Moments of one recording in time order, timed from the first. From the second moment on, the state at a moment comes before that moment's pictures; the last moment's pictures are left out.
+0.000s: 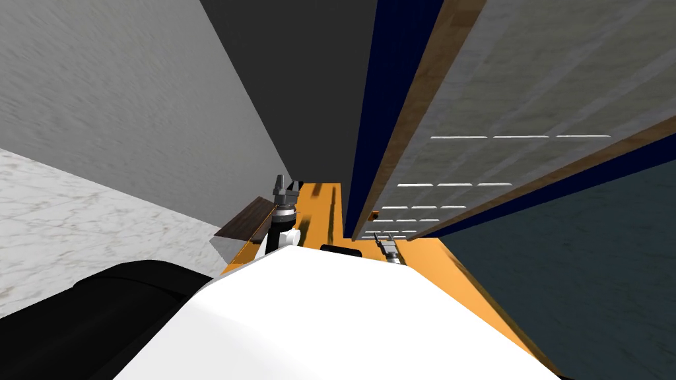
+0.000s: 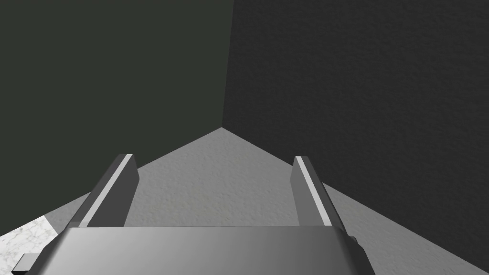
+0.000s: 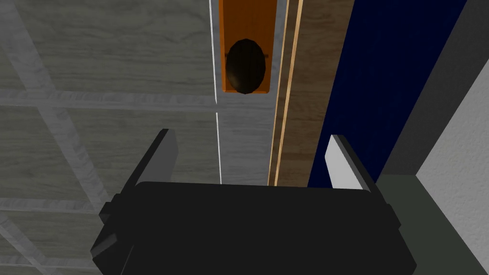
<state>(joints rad) 0.30 -0.07 -0.32 -0.98 0.61 -1.04 1.03</state>
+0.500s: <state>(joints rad) 0.17 -0.06 -0.35 -0.88 0.57 -0.97 1.10</state>
